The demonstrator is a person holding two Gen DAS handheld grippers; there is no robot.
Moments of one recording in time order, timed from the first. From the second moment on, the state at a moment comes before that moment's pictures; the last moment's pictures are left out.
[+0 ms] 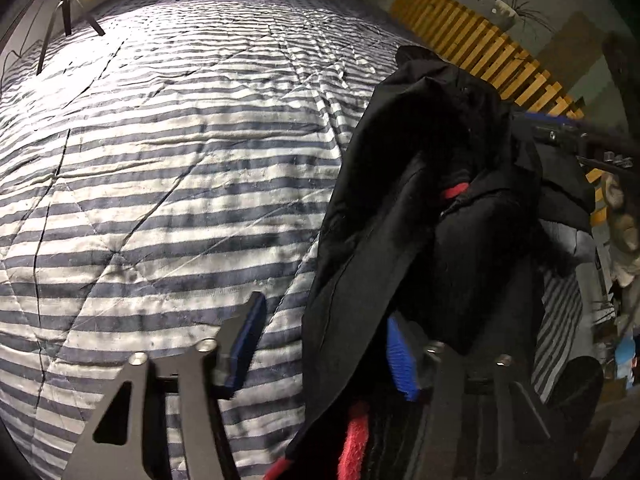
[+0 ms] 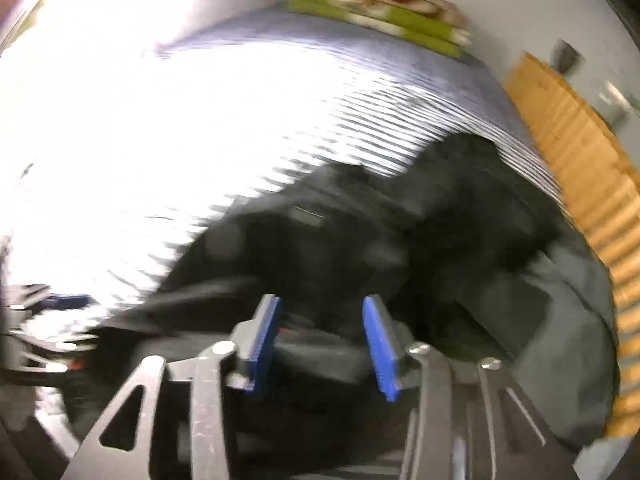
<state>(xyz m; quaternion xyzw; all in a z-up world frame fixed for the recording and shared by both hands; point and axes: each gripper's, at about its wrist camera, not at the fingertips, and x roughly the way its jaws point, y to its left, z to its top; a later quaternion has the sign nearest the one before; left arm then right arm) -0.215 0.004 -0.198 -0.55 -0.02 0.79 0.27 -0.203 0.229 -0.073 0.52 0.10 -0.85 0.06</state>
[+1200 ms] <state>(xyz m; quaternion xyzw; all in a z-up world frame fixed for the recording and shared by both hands) -0.220 -0.076 -0.179 -0.53 -0.10 0.80 0.26 -0.188 0.066 -0.137 0.55 0.30 -0.75 0.21</state>
